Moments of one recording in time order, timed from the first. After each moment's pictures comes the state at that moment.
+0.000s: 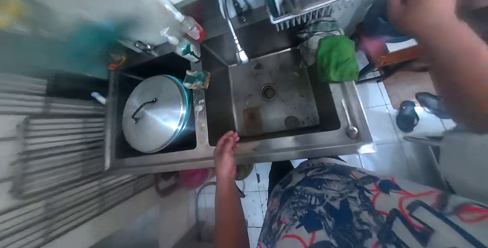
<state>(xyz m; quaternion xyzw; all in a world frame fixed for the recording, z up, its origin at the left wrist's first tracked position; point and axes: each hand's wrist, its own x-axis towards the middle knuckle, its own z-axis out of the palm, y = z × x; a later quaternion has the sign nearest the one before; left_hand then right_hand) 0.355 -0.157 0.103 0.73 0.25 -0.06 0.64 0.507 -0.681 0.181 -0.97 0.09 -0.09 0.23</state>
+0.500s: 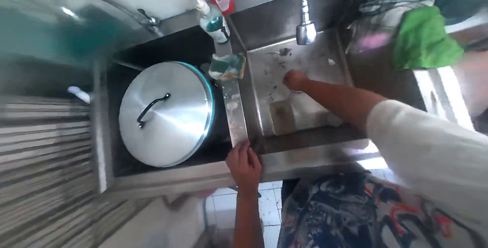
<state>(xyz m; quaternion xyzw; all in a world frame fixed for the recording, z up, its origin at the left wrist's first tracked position) 0.382 0.011 -0.005 0.96 -0.07 0.17 0.20 0.608 -0.290 -0.109 -0.88 0.07 0.32 0.33</state>
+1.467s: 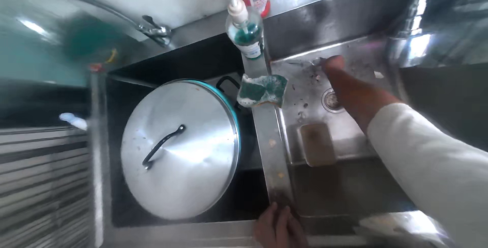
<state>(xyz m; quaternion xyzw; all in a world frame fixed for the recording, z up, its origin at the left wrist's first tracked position) 0.376 0.025 0.003 0.96 -0.01 0.16 0.24 0.739 -0.290 -0.165 -0.78 0.48 0.17 0.36</state>
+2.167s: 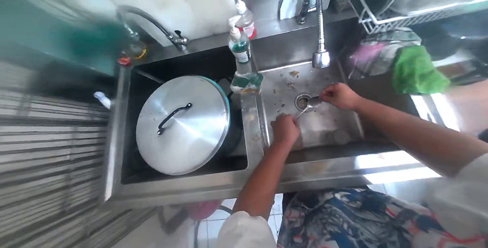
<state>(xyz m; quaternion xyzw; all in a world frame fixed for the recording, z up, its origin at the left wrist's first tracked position) 0.522 -0.107 0.039 0.91 -0.09 -0.35 0.20 0.546 -0.348 0.043 -0.91 0.03 0.20 0.36</state>
